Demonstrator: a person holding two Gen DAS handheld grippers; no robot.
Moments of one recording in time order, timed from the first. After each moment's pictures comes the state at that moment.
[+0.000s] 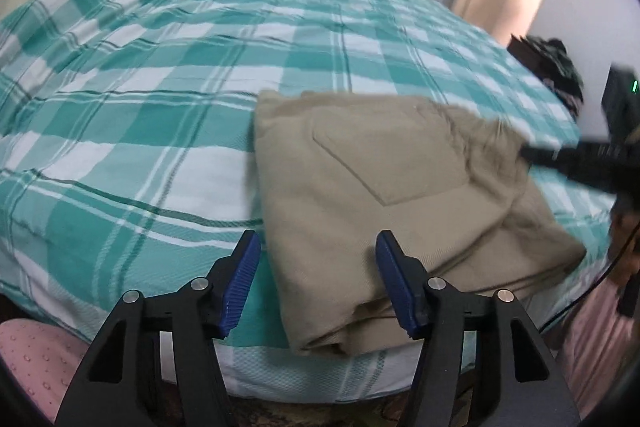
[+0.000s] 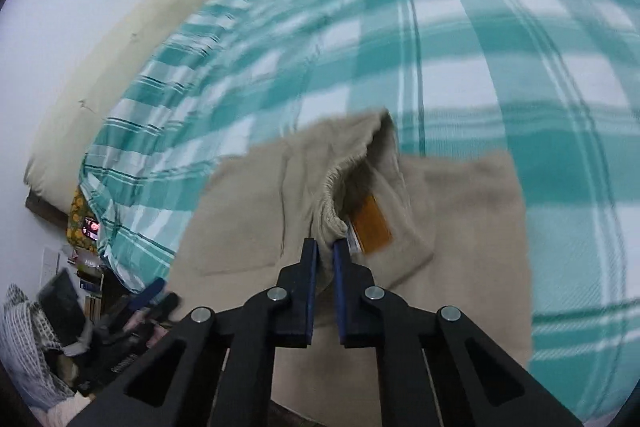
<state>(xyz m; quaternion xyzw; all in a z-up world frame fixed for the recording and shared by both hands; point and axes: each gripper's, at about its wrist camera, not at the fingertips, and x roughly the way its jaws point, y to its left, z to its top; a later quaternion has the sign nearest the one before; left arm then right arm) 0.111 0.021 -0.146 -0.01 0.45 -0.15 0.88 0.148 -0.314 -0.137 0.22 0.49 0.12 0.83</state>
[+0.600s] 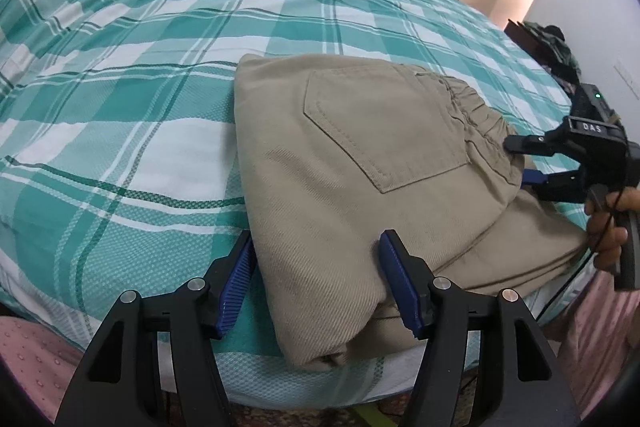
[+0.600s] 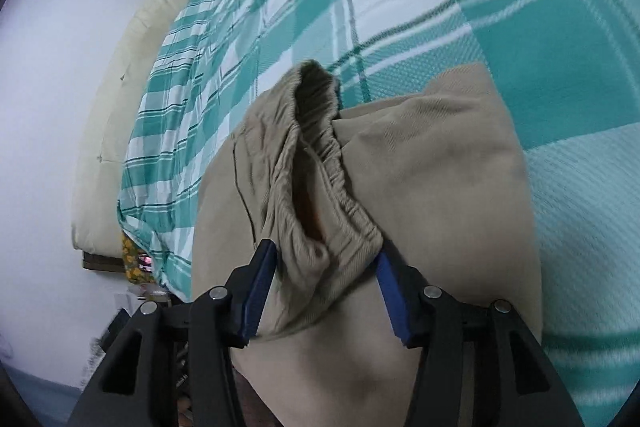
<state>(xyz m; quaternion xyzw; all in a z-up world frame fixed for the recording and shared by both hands) 0.116 0.014 -0.166 -0.02 0.48 -0.16 0.86 0.169 -0.374 -0.229 0.40 0.55 0.16 0.72</state>
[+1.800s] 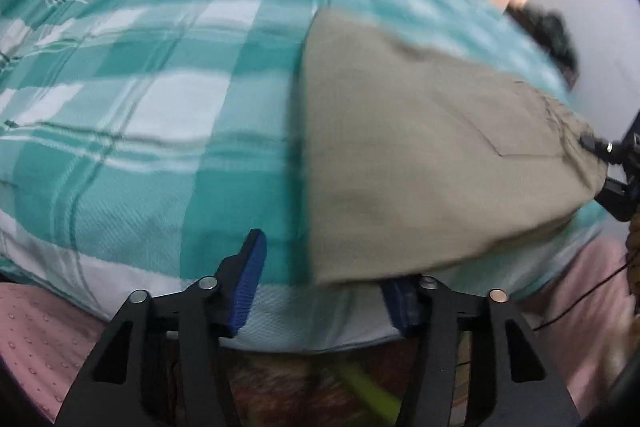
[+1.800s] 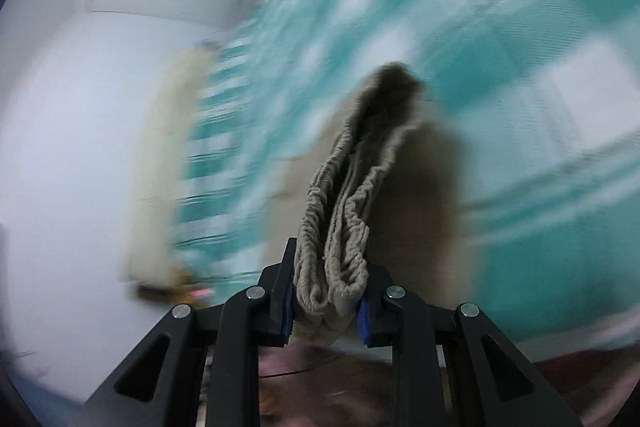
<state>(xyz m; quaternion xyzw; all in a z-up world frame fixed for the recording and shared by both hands) 0.096 0.007 -0.175 -0.03 0.55 -0.17 0.82 0.060 -0.425 -0.179 0.46 0.47 0.11 0.74</state>
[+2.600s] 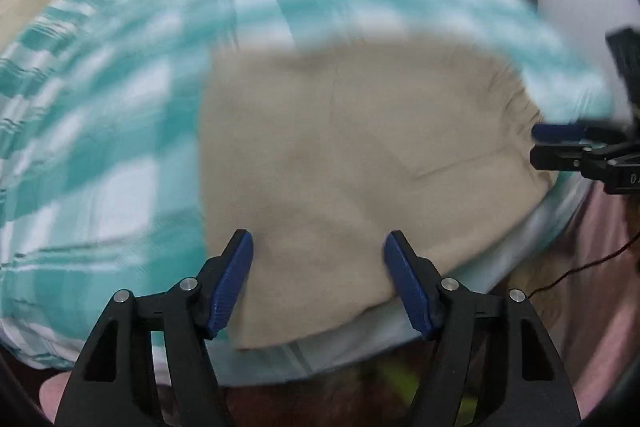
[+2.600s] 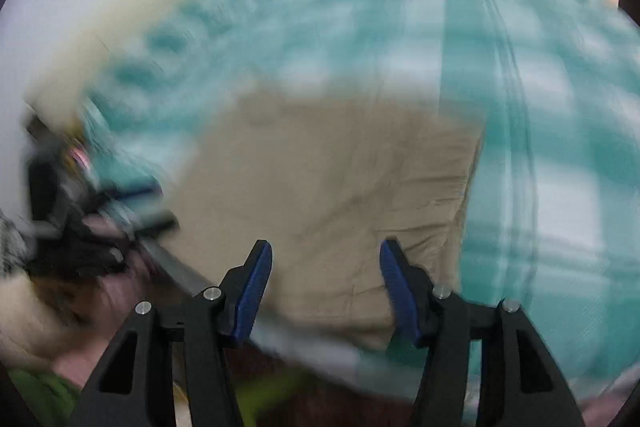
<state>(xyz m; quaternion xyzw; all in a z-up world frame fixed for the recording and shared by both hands) 0.095 -0.074 -0.165 0.16 0.52 -0.23 0.80 0.052 -0.341 -0.175 0.10 0.54 0.14 0.82</state>
